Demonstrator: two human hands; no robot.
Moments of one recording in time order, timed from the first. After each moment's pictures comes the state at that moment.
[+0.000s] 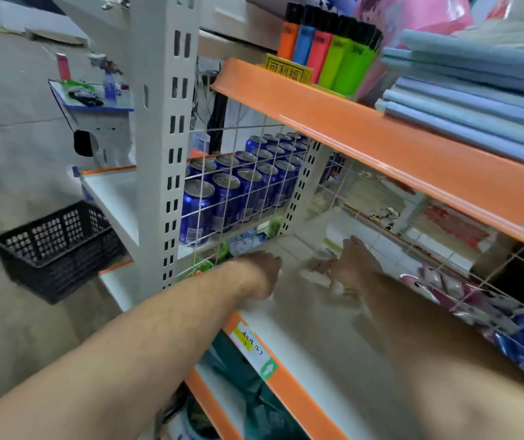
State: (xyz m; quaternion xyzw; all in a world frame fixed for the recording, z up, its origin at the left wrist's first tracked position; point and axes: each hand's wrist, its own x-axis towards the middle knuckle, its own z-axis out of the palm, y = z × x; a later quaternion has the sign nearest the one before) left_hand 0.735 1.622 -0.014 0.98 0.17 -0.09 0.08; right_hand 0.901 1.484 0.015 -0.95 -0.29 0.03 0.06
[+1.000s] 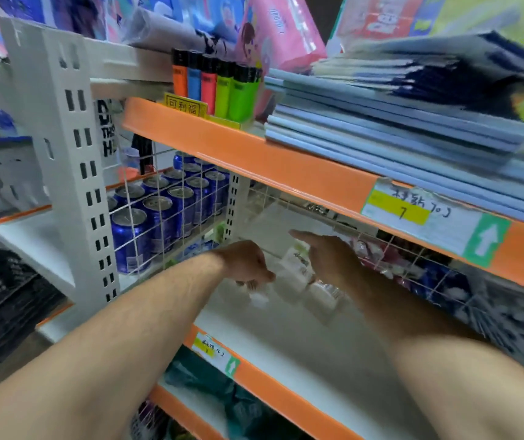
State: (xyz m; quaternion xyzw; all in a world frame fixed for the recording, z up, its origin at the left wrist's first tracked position) left_hand 0.749 1.581 0.059 0.95 0.07 -0.09 0.27; right_hand 0.867 1.397 0.067 -0.92 -0.39 -0.04 0.07
